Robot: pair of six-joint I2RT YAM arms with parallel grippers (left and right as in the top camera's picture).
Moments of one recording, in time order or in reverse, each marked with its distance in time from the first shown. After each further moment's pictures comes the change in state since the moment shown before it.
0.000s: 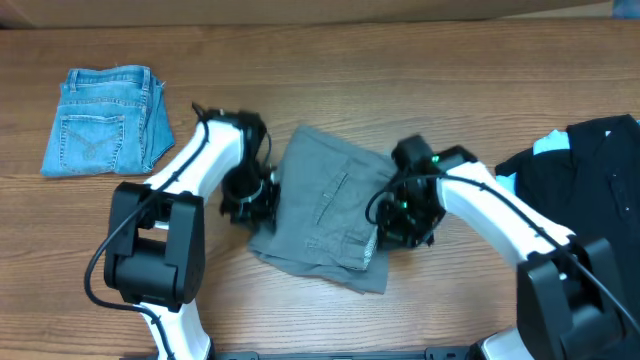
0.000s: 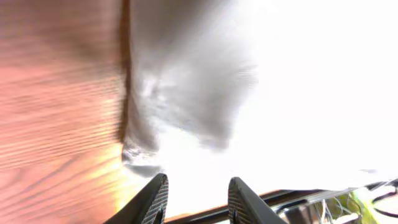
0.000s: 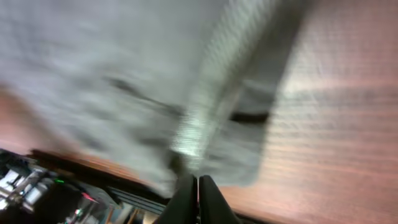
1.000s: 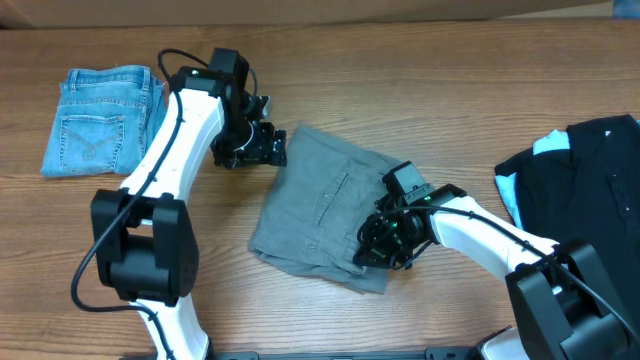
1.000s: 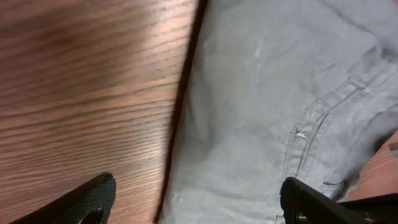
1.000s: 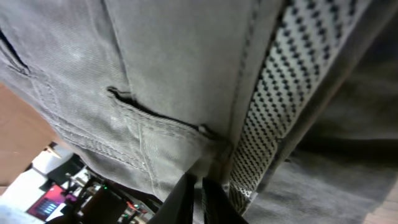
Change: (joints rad) left arm 0.067 0.024 0.243 0.138 0.005 0.011; right arm 0.073 -0.038 -0.296 0.429 -0.181 0.300
